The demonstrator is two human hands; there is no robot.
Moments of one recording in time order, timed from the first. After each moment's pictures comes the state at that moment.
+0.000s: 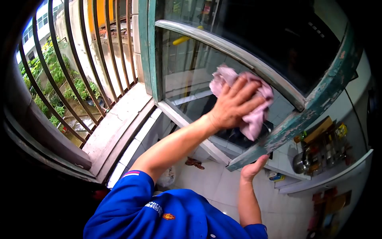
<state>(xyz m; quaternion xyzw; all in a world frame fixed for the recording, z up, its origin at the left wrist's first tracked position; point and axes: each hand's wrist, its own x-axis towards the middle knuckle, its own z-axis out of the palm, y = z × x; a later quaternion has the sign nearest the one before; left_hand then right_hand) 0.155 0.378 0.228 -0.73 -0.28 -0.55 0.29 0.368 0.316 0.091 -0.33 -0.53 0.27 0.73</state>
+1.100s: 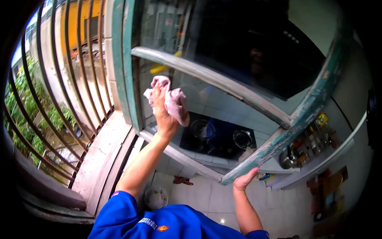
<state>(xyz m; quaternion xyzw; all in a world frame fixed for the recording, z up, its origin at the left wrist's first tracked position) 0.031 0.421 0.199 -0.53 -0.39 -0.74 0.14 0.346 0.324 0.095 -0.32 -0.46 0.24 0.79</state>
